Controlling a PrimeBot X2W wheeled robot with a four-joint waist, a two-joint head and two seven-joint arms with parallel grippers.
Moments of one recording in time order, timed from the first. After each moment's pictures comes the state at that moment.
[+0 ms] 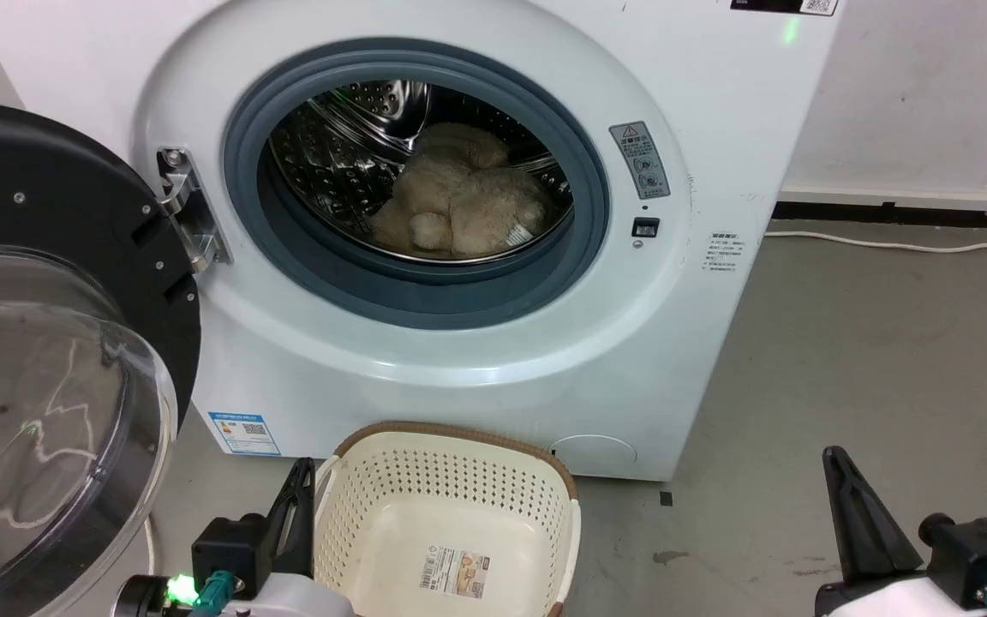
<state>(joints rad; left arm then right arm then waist) 0.04 0.06 -0.07 0.08 -0.05 0.00 -0.12 0.10 -0.06 -0.02 -0.05 0.10 0.13 -0.12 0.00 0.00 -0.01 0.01</state>
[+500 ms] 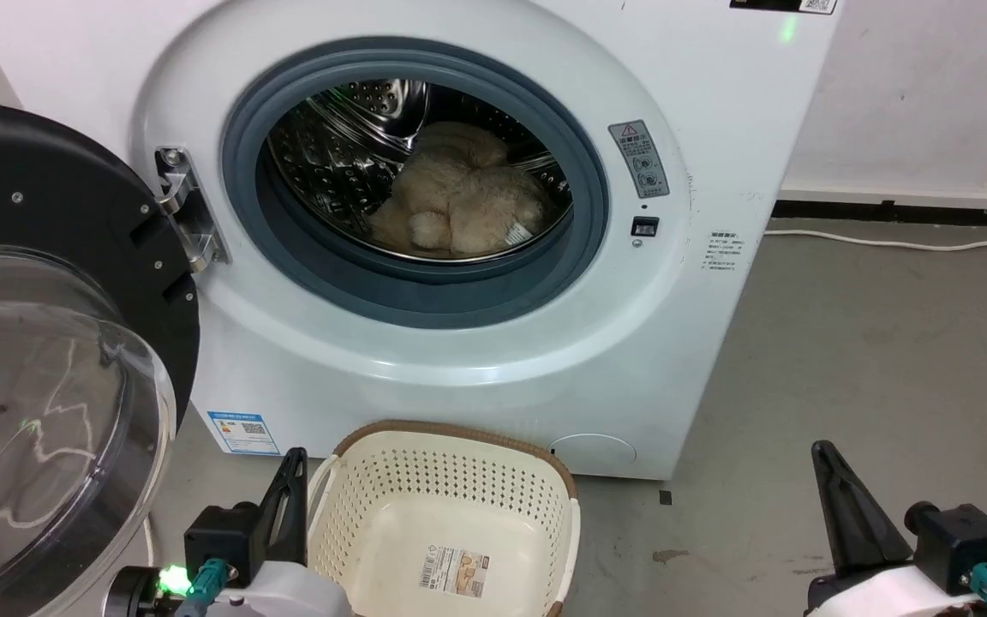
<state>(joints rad) 0.03 0.06 -0.05 0.06 -0.04 0.00 -0.09 0.08 -0.06 -0.02 -0.04 0.08 0.13 -0.09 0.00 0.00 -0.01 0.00</state>
